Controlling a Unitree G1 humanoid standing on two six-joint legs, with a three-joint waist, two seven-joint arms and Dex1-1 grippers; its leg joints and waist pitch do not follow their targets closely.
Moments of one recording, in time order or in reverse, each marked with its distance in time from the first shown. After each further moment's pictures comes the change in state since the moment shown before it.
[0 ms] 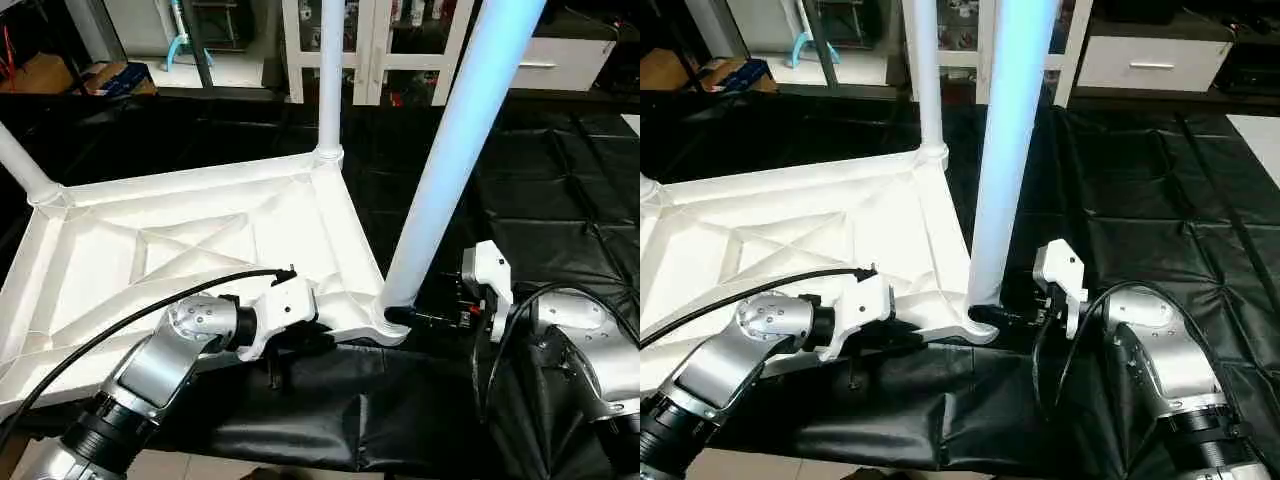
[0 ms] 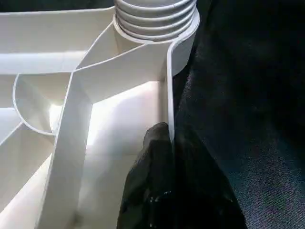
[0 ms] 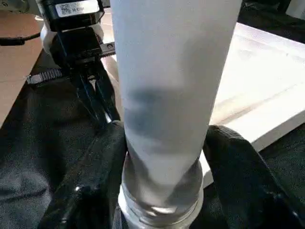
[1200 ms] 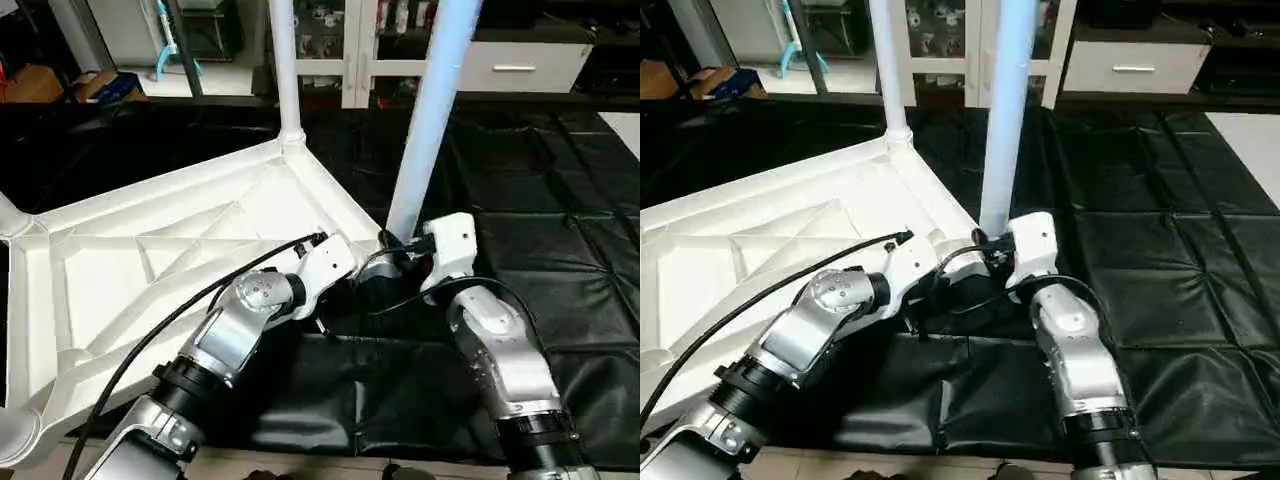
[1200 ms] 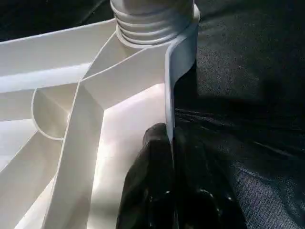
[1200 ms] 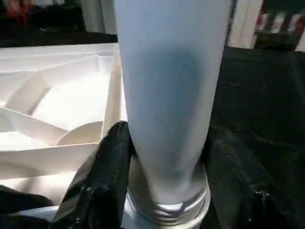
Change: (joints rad) left arm -0.180 -0.277 0.009 0.273 0.157 0.039 0.384; right arm -0.023 0.408 -0.084 0.017 -0.190 0.066 -0.812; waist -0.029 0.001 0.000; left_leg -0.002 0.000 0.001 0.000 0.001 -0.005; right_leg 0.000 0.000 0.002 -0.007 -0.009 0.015
